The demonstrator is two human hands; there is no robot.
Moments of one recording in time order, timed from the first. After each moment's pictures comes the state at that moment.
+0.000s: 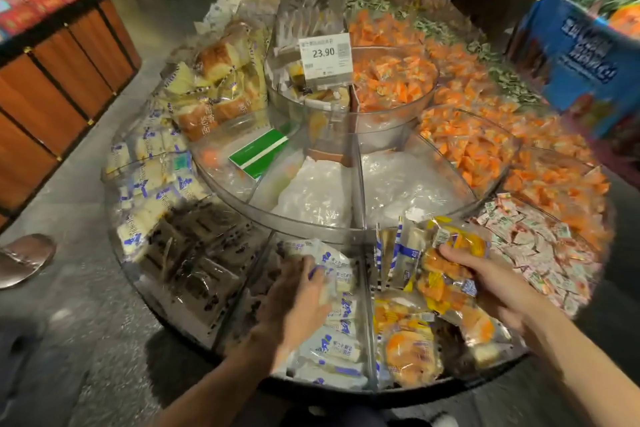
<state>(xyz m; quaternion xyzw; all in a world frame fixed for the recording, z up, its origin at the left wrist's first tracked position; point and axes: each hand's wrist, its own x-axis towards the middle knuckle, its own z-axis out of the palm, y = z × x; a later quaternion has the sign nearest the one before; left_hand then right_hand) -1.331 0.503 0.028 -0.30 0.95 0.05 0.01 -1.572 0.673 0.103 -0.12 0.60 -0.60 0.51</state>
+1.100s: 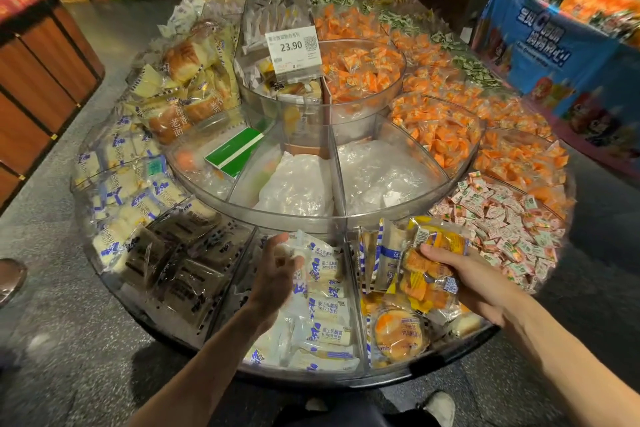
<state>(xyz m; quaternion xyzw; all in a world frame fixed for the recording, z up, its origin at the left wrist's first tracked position) -1.331 0.491 0.034 -0.40 0.64 0.62 -0.21 -1.542 0.700 0.106 -0.10 0.60 -0.61 0.51</state>
